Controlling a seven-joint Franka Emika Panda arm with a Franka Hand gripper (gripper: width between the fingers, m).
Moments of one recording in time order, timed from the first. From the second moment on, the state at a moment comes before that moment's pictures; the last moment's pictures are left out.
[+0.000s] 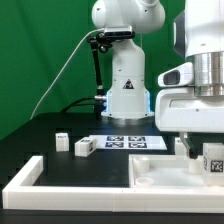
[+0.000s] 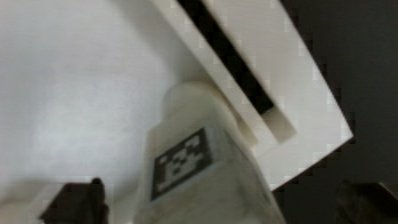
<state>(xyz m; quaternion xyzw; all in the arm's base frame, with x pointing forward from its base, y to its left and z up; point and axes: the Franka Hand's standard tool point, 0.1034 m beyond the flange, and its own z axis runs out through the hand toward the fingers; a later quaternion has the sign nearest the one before) 0.623 0.112 0.068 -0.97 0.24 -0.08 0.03</state>
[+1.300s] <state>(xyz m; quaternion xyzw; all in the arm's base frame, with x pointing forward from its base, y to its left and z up) 0.625 0.101 0.069 -0.98 0.19 -0.10 0.02</state>
